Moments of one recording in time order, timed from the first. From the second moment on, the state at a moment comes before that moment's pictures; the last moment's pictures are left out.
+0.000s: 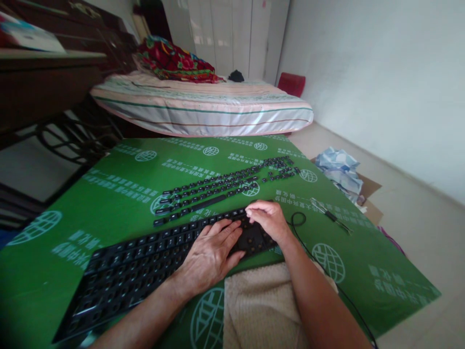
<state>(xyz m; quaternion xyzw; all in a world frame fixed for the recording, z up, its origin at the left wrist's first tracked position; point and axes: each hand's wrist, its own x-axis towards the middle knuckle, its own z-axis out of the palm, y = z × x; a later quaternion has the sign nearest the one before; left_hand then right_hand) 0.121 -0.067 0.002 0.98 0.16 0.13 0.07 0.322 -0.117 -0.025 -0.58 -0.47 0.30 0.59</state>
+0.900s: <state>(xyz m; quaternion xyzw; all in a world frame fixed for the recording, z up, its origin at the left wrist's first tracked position) 0.122 -0.063 -0.004 0.97 0.14 0.18 0.04 0.320 -0.116 -0.021 -0.58 -0.48 0.30 0.59</state>
